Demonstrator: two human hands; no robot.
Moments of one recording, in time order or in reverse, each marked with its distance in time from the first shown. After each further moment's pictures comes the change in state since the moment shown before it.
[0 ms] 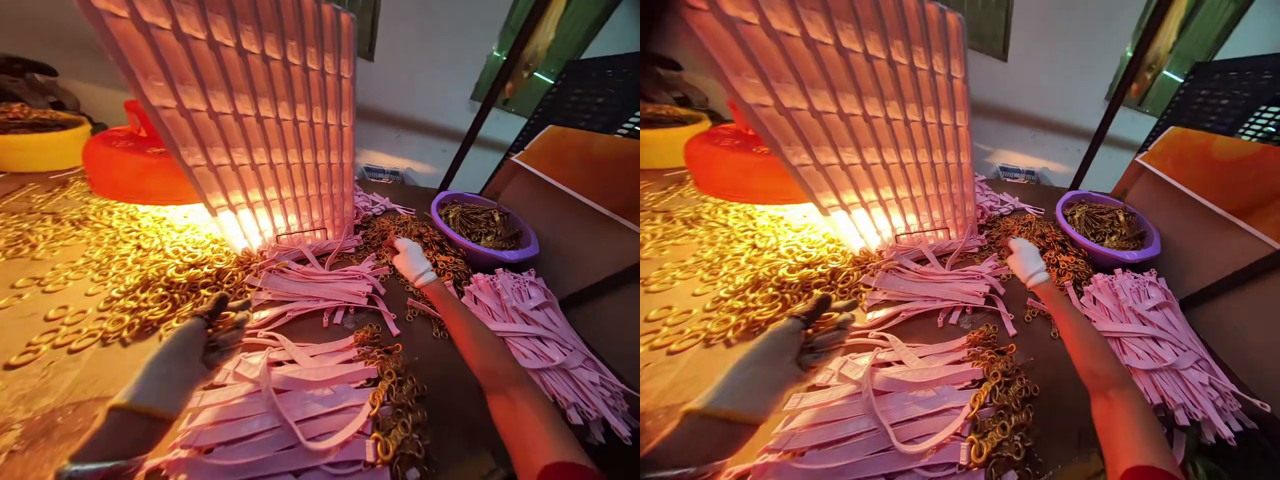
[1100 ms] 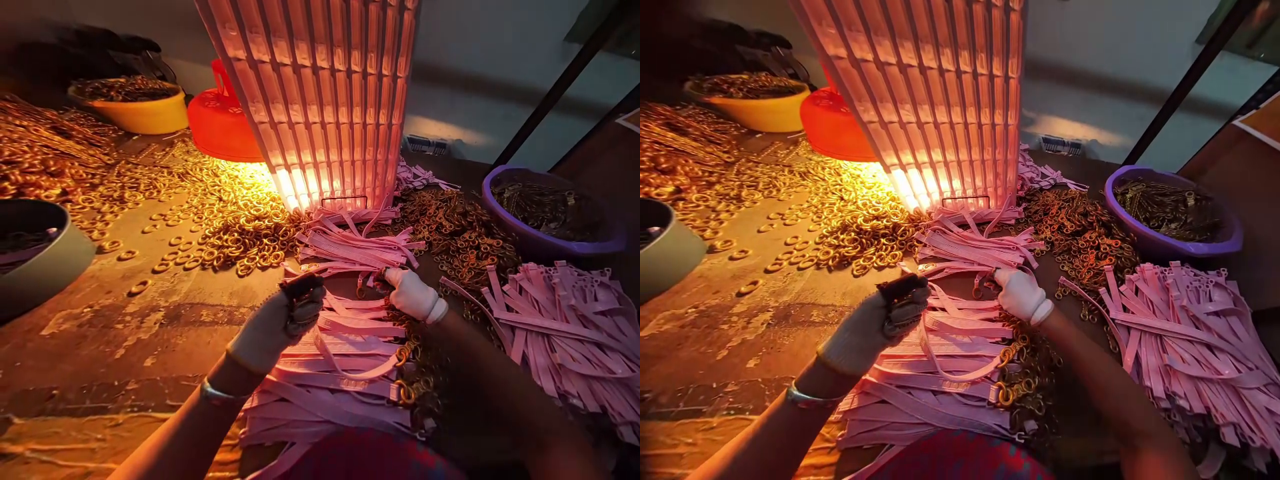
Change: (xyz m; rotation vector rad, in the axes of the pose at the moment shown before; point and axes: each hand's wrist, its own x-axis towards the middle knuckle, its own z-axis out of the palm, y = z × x) left_hand -0.047 -0.061 0.020 -0.002 -0.204 -0.030; right_hand -0.083 -0.082 0.029 0.525 -0.409 -0.236
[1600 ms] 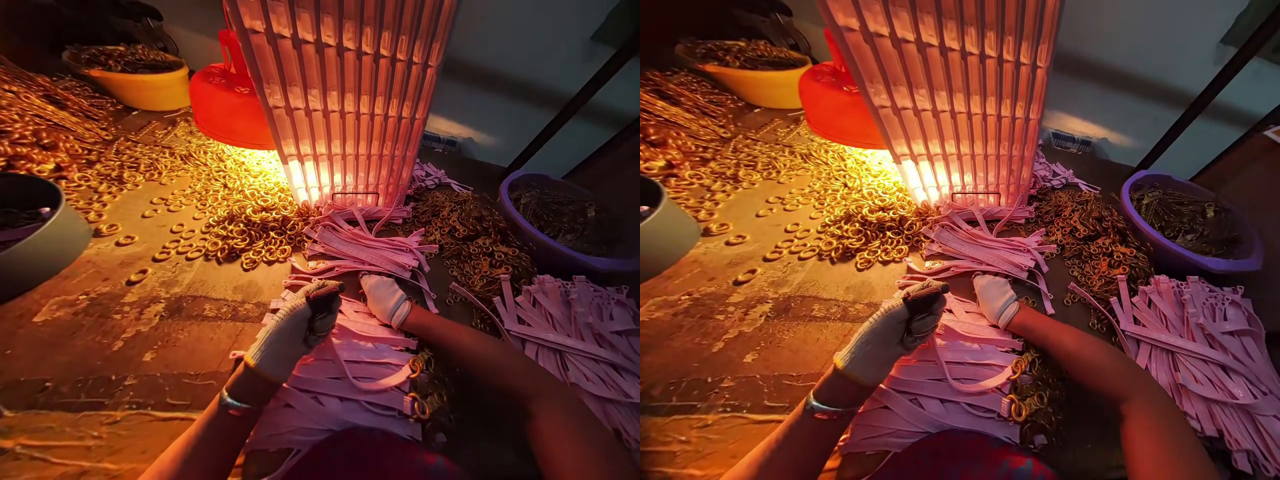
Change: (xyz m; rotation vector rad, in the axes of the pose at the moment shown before) left_hand 0.002 -0.017 -0.003 0.200 0.020 0.079; right_hand 0.047 -0.055 0.051 -0.278 -0.088 0.032
